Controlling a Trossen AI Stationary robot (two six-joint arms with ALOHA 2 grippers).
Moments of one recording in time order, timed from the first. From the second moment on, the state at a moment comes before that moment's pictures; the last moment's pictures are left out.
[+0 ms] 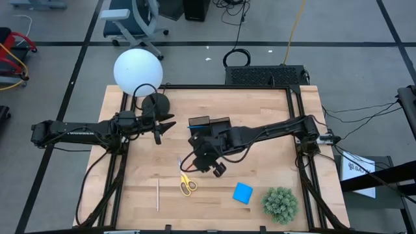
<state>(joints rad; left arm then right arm) 0.14 0.67 0.31 0.27 -0.13 -0.21 0.18 2.00 1.88 -0.81 0.00 -0.62</state>
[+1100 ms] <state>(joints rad) 0.14 0.67 0.31 0.27 -0.14 -0.21 0.11 1.86 1.88 -0.59 0.00 -0.43</state>
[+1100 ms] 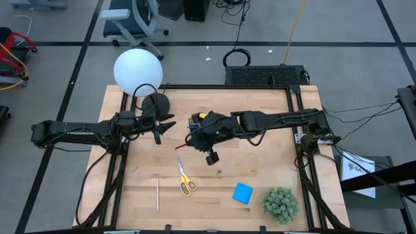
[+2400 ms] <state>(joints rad) 0.06 0.67 0.31 0.71 -0.05 0.10 0.01 1.79 1.88 -0.39 0.00 -0.28</state>
